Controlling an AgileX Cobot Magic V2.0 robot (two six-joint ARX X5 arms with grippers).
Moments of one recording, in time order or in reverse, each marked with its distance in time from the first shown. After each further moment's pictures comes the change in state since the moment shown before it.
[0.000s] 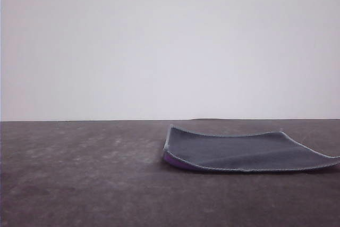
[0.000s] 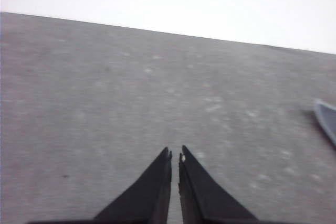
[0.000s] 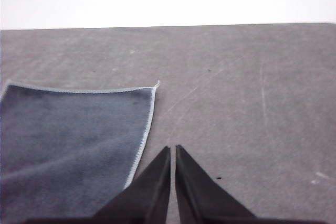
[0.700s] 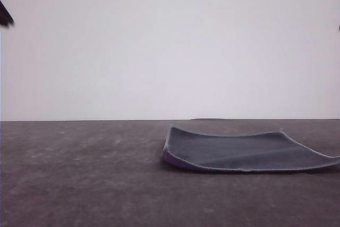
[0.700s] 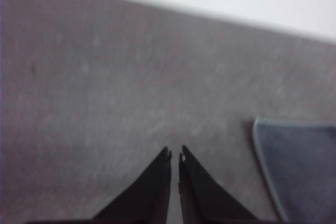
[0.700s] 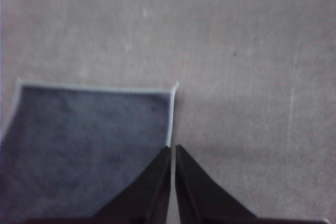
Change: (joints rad) left_arx -0.021 1.012 0.795 -0.156 0.156 -0.021; right_arx 0.000 1.065 0.910 -0.345 -0.077 -0.074
